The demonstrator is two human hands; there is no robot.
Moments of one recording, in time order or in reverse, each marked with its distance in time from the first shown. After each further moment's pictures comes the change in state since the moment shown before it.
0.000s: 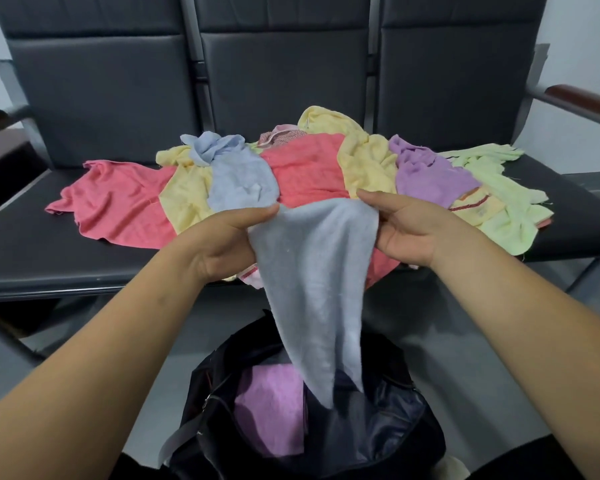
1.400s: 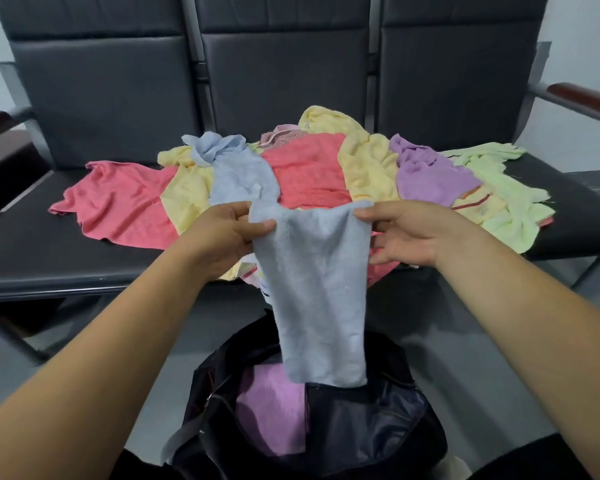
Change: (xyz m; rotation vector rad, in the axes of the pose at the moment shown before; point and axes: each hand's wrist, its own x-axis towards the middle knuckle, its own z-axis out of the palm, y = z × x) left_hand 0.004 -0.006 -0.013 0.261 0.271 0.158; right_hand -0.006 -0.001 -0.007 -0.268 0.018 0.092
